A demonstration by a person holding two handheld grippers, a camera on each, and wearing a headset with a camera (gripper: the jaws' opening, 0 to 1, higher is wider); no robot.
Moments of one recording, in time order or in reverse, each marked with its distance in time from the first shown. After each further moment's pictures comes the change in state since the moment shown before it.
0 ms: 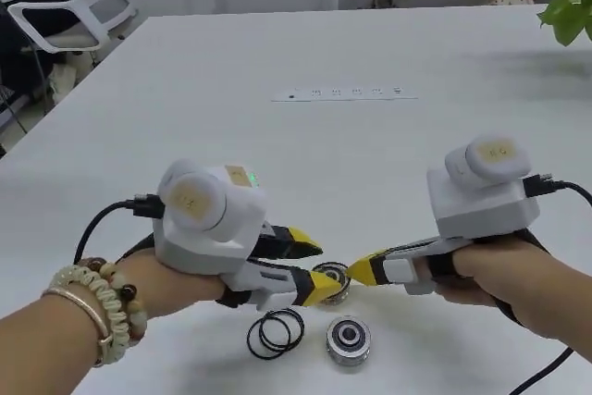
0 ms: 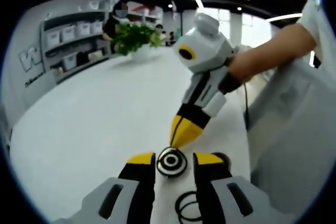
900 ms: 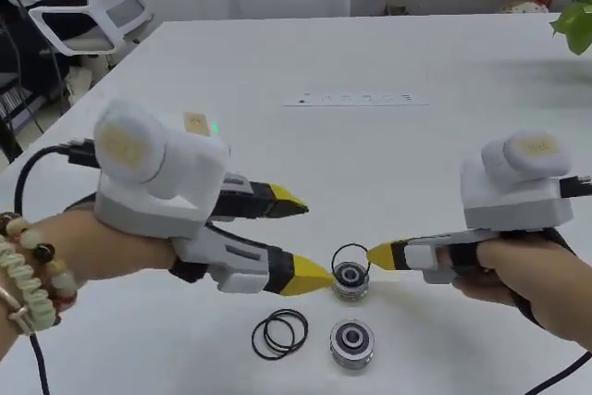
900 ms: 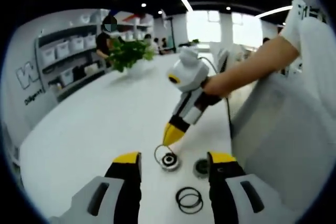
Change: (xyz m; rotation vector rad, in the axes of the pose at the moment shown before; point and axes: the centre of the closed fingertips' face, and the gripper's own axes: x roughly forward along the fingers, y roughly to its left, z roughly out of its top) left arm -0.062 -0.012 0.046 0.091 -0.035 -0.011; right arm -0.021 -0.008 0.020 0.069 -0.107 -0.027
